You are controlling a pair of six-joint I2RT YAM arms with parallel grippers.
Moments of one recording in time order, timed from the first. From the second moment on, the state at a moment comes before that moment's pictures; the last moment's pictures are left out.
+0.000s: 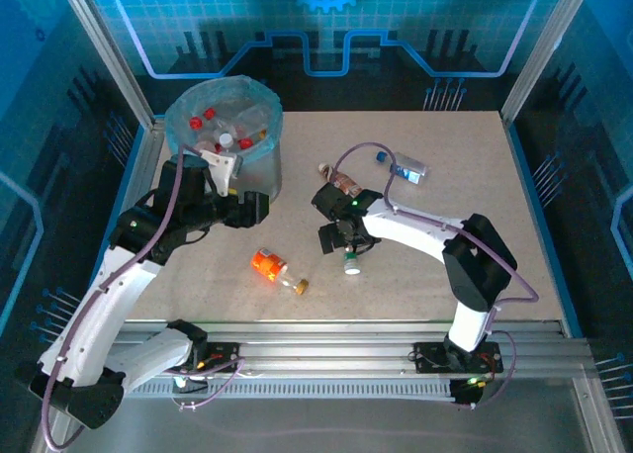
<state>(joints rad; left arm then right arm) -0.36 1.00 1.23 -0.89 0.17 -0.25 0.80 1.78 1.29 -0.86 0.22 0.58</state>
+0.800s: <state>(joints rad) -0.36 1.11 1.24 -0.68 0.20 -0.38 0.84 1.49 1.07 -0.71 0.19 0.51</state>
